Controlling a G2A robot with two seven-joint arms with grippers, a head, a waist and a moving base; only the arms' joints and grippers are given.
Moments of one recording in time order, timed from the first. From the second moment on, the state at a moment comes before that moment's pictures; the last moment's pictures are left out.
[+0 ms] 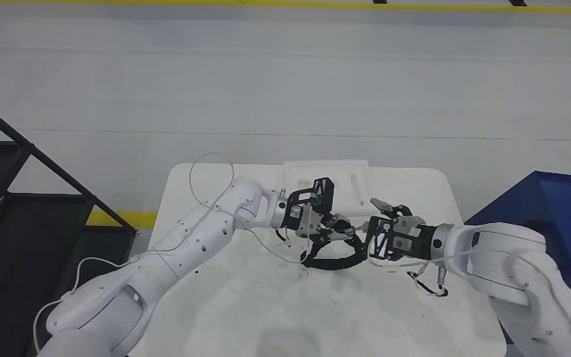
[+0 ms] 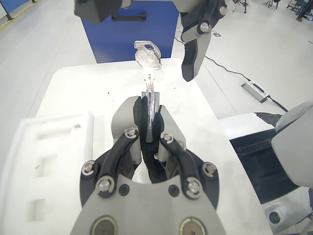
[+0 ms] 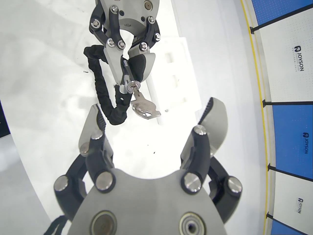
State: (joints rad) left arm 0.66 -1.15 -0.52 -1.23 0.88 -1.01 -0.05; right arm -1.31 -0.88 1.31 -2.15 -1.11 -0.82 0.81
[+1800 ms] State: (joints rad) left arm 0.67 -1.14 -0.47 -1.20 0.89 -1.01 -0.06; right arm -1.27 -0.86 1.31 -1.96 -0.59 -0.70 0.87
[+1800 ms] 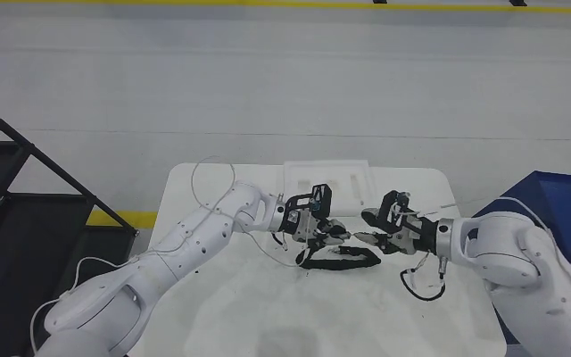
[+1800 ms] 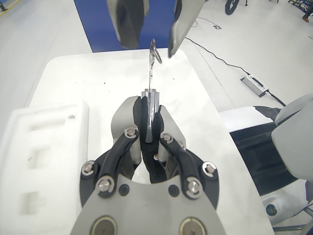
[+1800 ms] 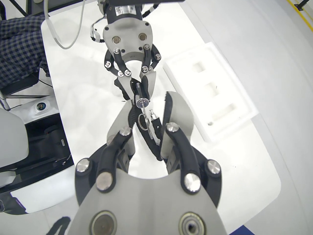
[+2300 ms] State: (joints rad) left arm 0.75 -1.17 -0.37 -1.11 0.85 -1.01 -0.08; right arm -1.29 -0.85 1.38 -1.91 -0.50 -0.73 0.84
